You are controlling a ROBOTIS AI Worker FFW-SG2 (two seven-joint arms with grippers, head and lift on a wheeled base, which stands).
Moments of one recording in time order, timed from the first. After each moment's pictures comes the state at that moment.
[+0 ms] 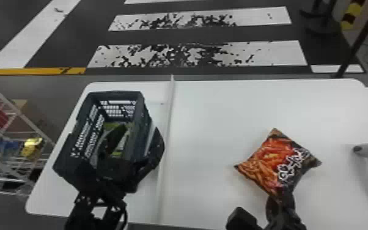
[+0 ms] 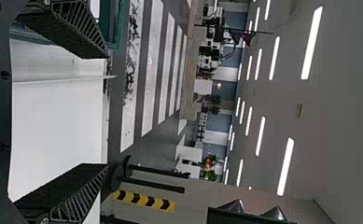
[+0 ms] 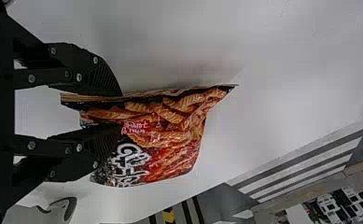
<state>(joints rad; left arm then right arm) 0.63 0.18 -0.01 -2.05 0.26 -0.10 -0.11 0.37 -0.27 0.77 -1.90 0.66 1.03 -0.30</state>
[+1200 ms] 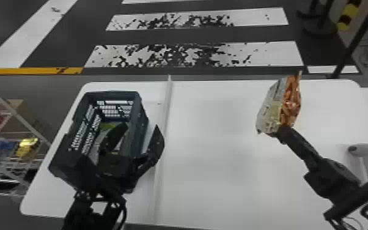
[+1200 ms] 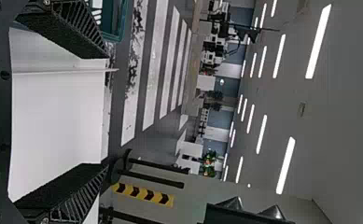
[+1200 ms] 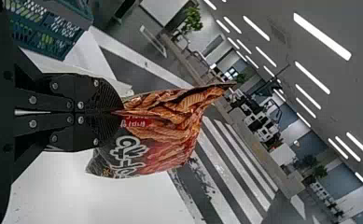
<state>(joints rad) 0.60 0.19 -0.02 -2.03 0.29 -0.08 -0.12 0.58 -0.07 -0.07 -2.14 -0.79 0.40 0.19</state>
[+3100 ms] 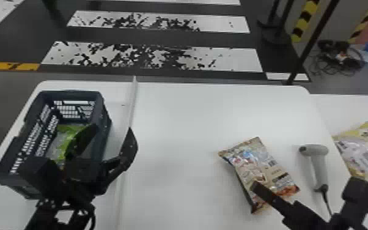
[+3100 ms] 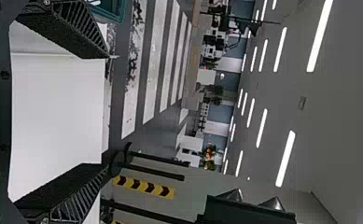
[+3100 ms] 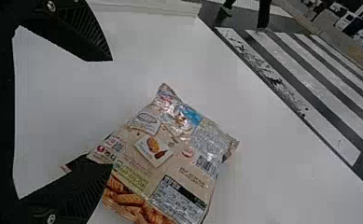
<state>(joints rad) 0.58 0.18 -0.07 -2.01 0.27 -0.09 -0.10 0.65 0.00 -0.32 -2.23 -0.92 0.93 -0.05</state>
